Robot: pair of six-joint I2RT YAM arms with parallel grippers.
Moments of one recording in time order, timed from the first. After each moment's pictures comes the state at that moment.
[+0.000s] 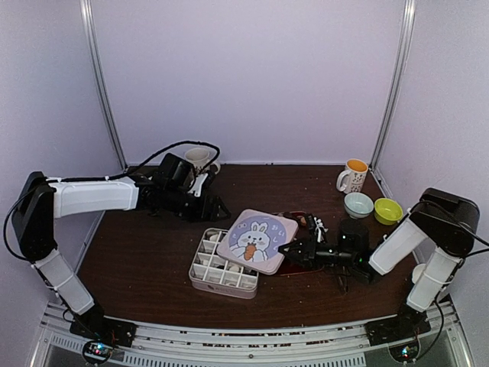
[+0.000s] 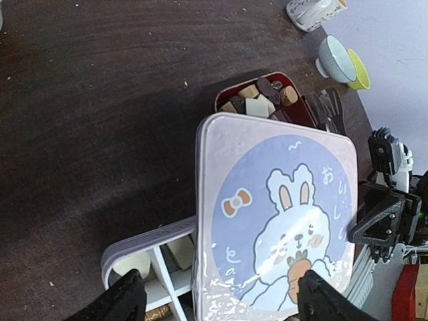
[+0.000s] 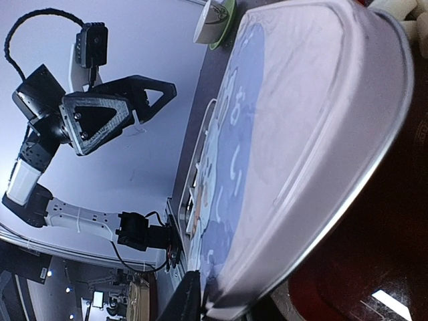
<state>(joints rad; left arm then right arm) -0.66 1.63 1.11 -0.26 0.36 -0.45 0.71 1.69 0.35 1.13 -0.52 1.13</state>
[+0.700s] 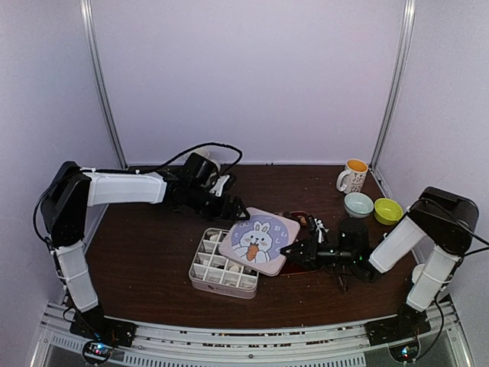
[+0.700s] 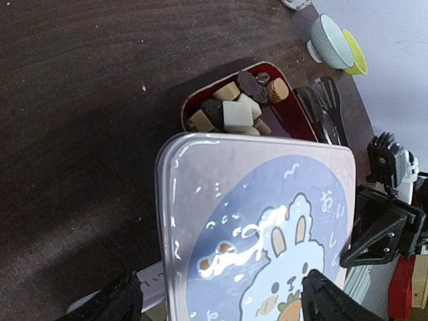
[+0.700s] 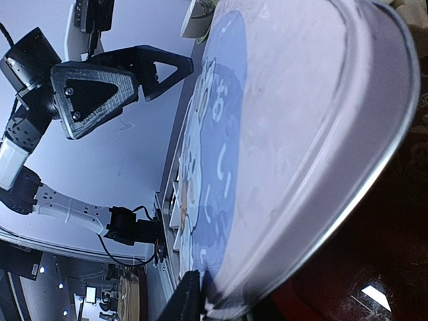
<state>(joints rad) -0.70 1.87 1.32 -0.27 0.43 -0.43 0.67 1.71 0.35 1.08 -0.57 1.08</state>
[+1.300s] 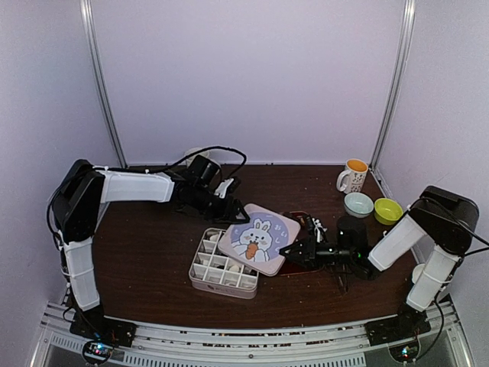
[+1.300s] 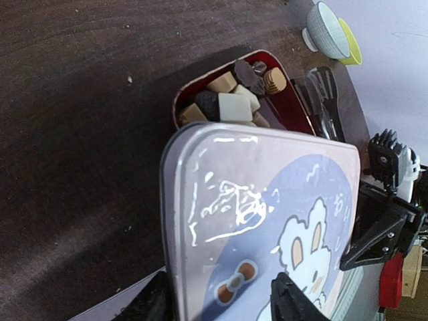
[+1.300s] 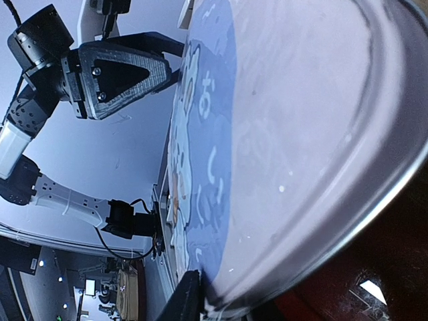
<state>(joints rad) -0.69 1.97 1.38 -0.27 0.53 -0.43 0.67 1.71 0.38 1.02 -0.59 1.05</state>
